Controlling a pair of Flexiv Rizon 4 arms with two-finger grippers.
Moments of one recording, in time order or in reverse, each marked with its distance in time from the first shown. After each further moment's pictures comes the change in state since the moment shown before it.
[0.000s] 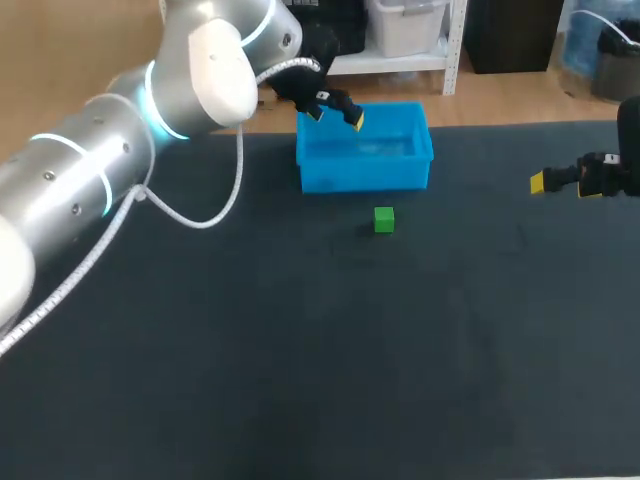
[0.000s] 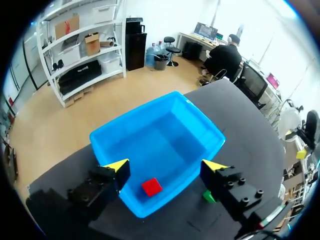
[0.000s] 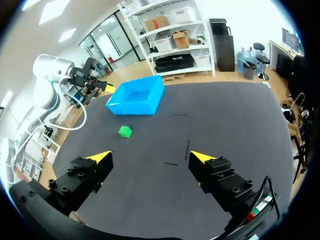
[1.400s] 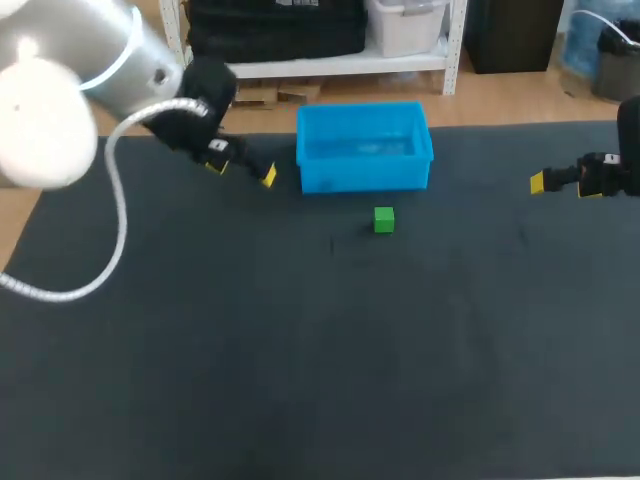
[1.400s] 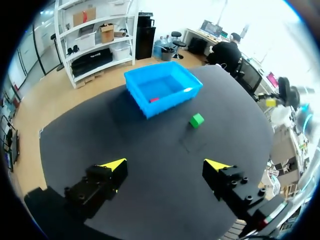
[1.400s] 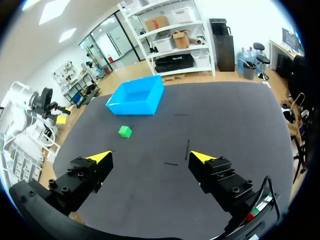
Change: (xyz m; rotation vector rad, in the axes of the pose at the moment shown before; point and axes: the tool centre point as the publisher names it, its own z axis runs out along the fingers) left arm 0.177 -0.021 -0.154 -0.015 0.043 -0.054; right arm 0.000 0.000 0.000 0.000 0.000 0.000
